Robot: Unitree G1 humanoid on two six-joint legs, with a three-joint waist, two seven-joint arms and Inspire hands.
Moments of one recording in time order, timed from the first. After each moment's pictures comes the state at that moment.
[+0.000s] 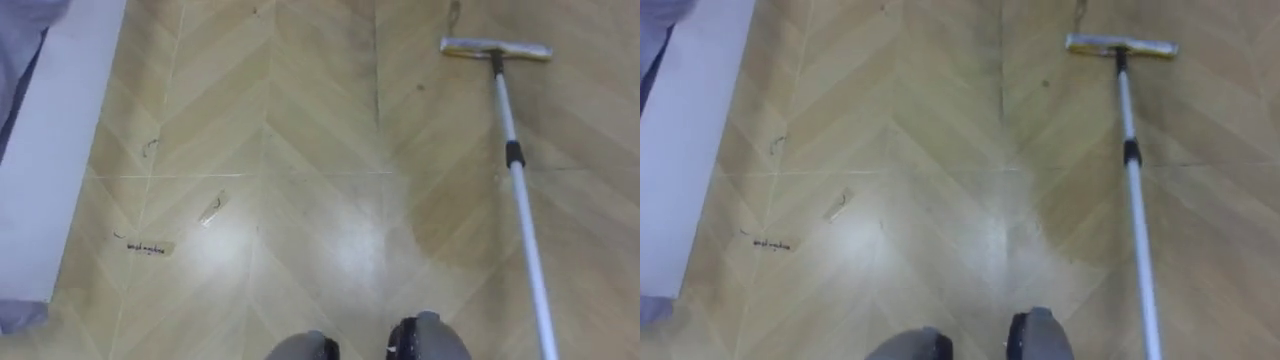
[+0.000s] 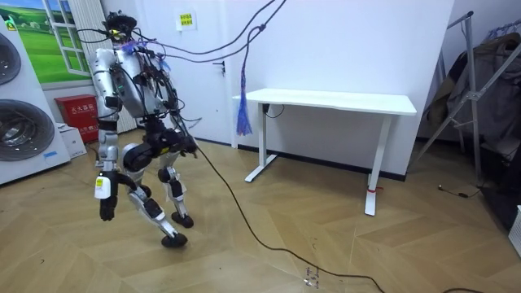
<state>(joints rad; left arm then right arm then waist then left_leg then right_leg) 0.17 0.24 -0.17 1.01 -0.16 0.22 0.15 -0.38 -0.45 0.25 1.44 0.37 0.26 -0.06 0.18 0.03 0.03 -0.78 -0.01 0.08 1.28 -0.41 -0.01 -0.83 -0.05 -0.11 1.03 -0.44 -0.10</state>
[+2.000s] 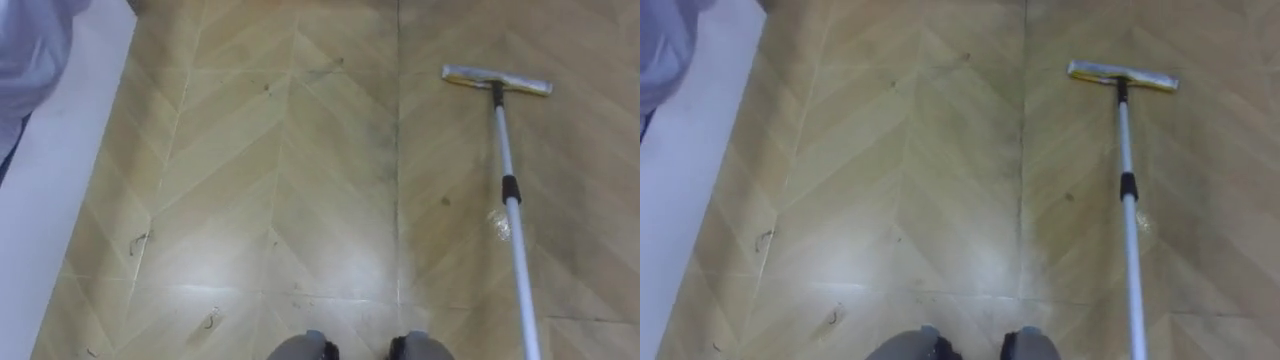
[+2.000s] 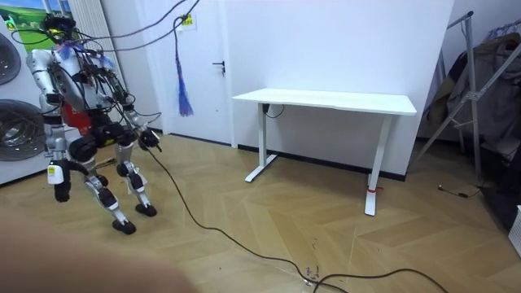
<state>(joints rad) 0.21 0.20 -0.16 0.97 -0.24 0.21 0.15 -0.27 -0.39 0.22 1.44 0.42 0.30 -0.16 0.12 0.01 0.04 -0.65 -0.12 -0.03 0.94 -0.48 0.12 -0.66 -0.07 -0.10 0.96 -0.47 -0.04</state>
